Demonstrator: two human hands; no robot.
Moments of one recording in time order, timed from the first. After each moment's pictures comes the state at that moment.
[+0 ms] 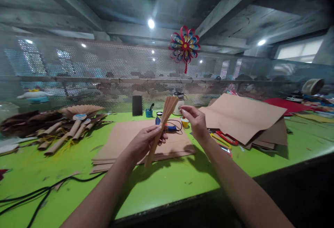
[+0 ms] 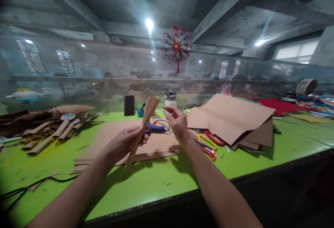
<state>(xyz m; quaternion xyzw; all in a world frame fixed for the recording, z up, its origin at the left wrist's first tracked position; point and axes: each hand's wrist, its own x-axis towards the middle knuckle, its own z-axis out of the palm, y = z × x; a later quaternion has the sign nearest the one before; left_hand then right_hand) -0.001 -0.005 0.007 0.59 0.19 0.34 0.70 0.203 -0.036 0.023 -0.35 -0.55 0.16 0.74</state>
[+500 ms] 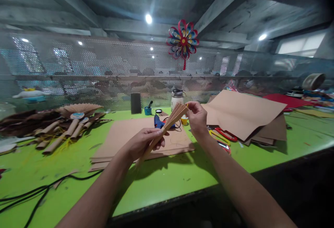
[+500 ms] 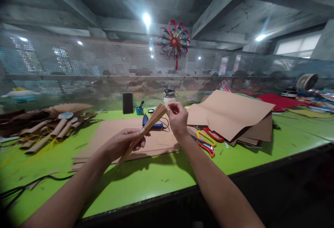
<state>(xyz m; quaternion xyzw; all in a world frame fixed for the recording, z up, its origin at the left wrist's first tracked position) -0.004 -0.003 0.004 0.65 0.21 0.24 0.69 0.208 -0.022 0.015 -0.34 -0.48 0.10 0.80</state>
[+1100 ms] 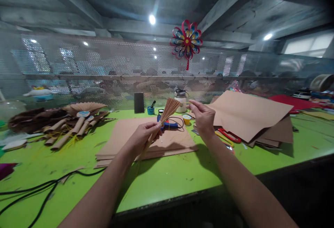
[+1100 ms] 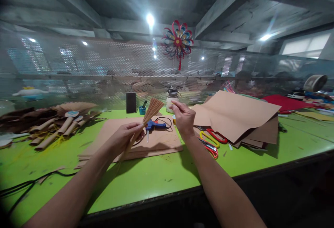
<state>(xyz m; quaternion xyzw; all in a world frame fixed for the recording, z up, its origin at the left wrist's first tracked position) -0.004 0.008 0.002 0.64 0.27 0.38 0.62 0.211 -0.034 0.022 -0.36 -0.50 0.04 0.79</state>
